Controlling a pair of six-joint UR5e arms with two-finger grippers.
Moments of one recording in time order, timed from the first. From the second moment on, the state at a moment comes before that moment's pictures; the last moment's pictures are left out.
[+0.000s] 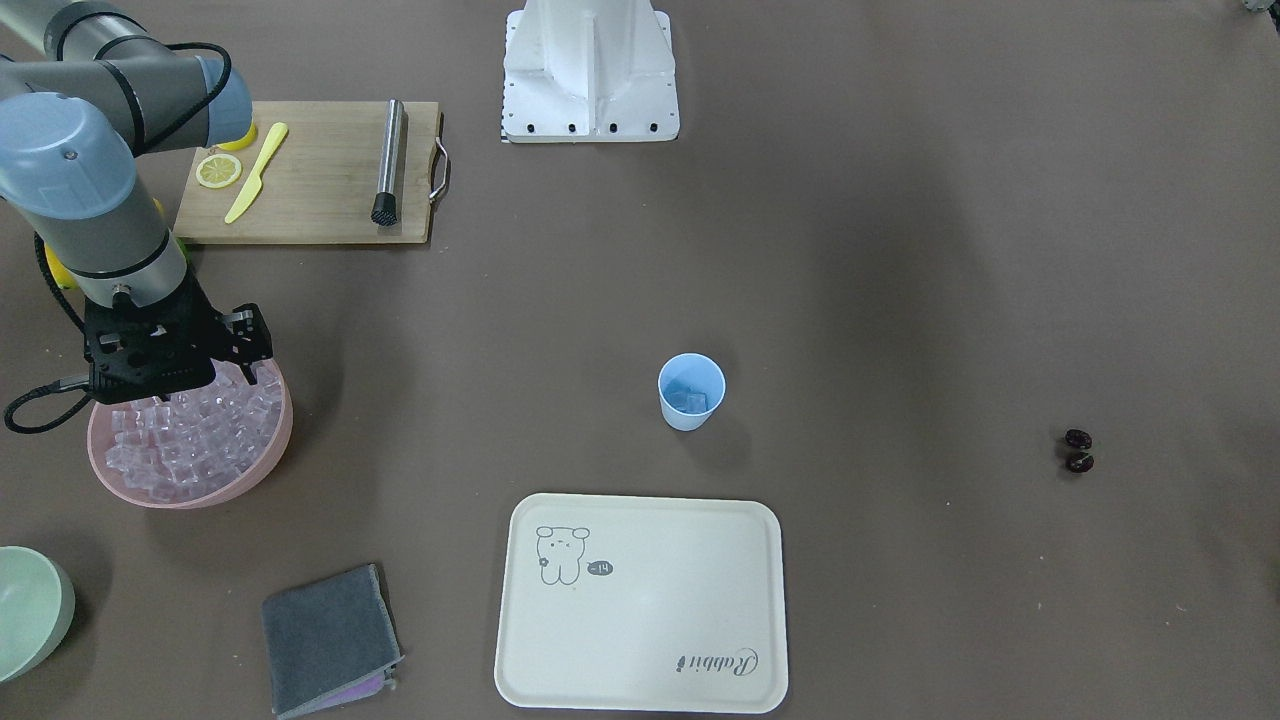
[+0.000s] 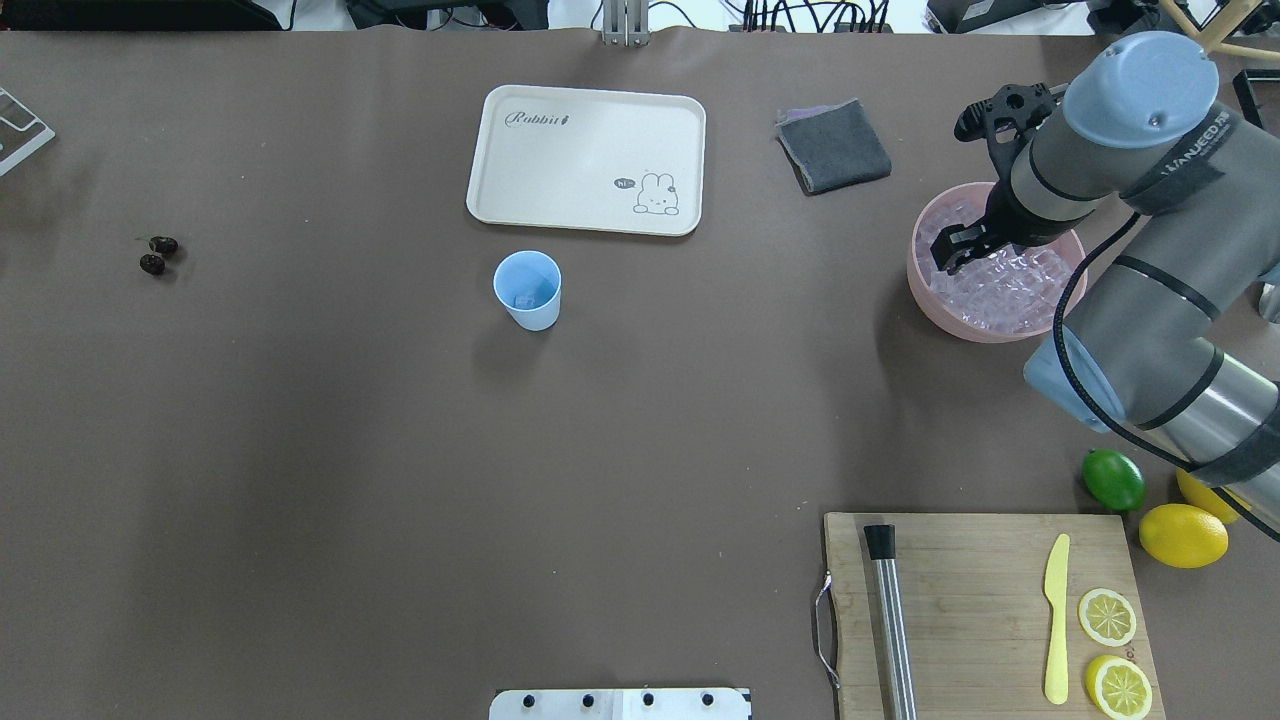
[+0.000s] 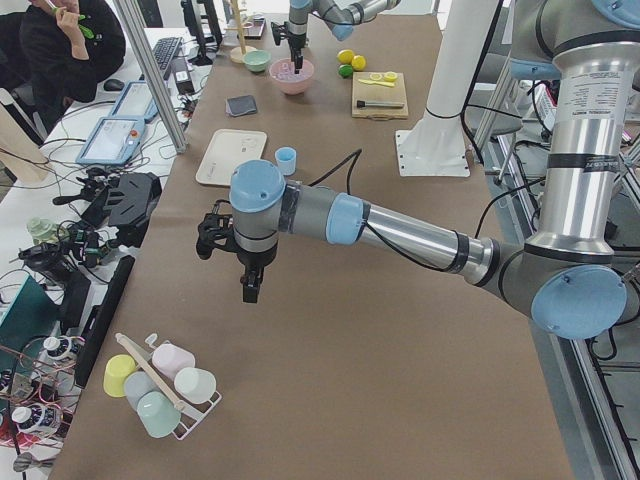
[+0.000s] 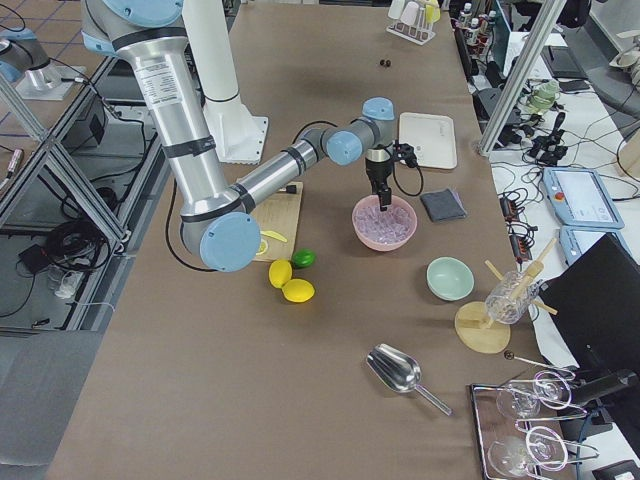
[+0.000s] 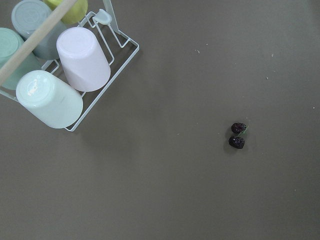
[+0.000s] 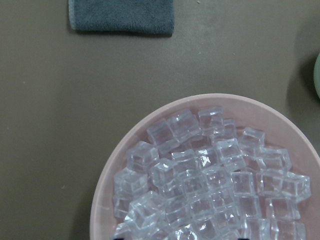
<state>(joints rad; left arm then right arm) -1.64 -1.62 -1.82 -1.46 -2.41 -0.07 0.90 -1.22 1.78 -1.58 1.96 0.62</state>
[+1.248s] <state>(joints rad) -1.64 -1.63 -1.84 -1.46 -2.41 -0.07 0.89 -1.28 1.61 -1.14 2.03 1.11</state>
